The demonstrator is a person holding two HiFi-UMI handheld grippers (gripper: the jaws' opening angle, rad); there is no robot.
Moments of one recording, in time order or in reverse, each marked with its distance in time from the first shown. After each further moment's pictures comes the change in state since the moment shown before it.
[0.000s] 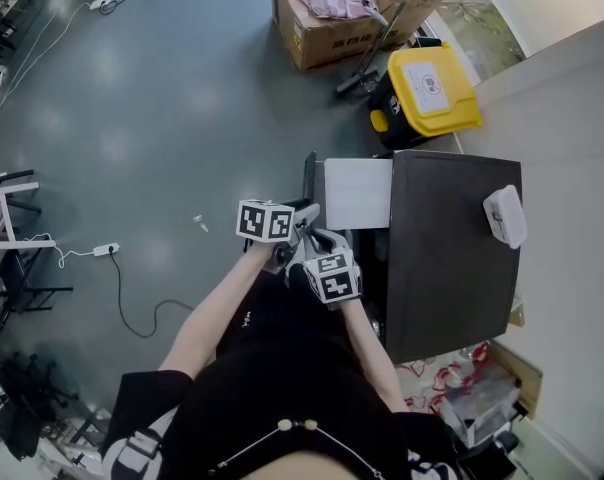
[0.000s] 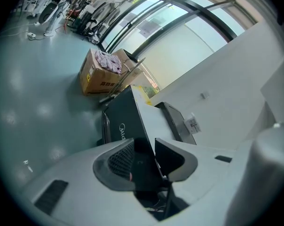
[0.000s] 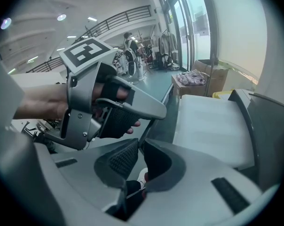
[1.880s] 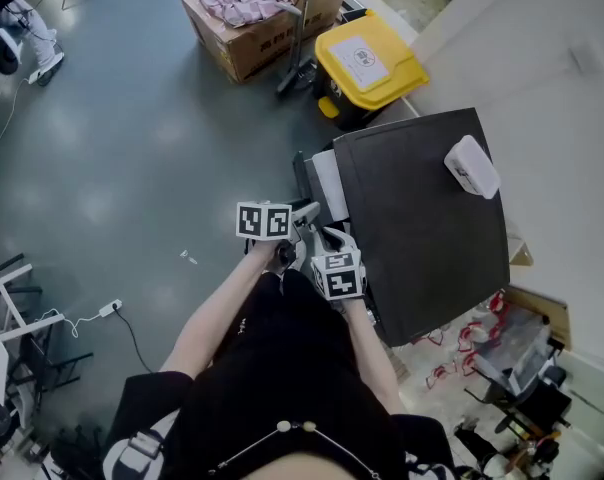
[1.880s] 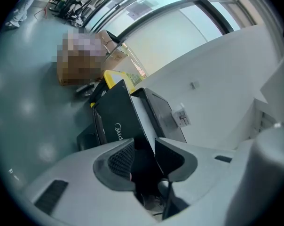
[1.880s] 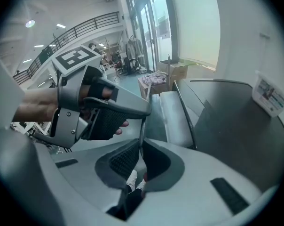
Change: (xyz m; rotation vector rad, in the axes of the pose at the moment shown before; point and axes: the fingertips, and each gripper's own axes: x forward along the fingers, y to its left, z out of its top) left arm 0.087 -0.069 0.001 0.049 0.159 -0.164; right arm -0.047 -0.101 -0.029 0.267 -0.051 -0.278
